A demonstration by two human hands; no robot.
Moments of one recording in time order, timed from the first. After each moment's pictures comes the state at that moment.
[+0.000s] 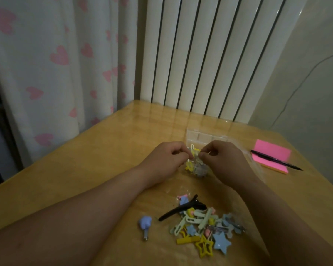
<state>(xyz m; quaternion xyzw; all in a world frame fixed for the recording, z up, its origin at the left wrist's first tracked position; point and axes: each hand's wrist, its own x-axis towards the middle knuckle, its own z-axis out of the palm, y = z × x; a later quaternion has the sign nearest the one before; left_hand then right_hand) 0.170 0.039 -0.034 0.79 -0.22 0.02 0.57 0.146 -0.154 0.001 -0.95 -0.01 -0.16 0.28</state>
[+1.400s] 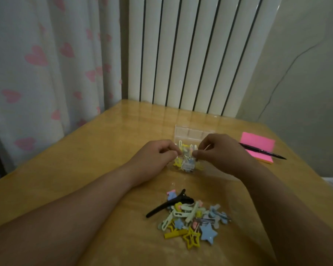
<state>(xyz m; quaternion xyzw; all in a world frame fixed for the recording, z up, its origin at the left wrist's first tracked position) 0.167 0.040 -0.031 0.81 -0.21 0.01 0.54 0.140 -0.180 0.021 -0.96 0.00 -0.08 0.26</state>
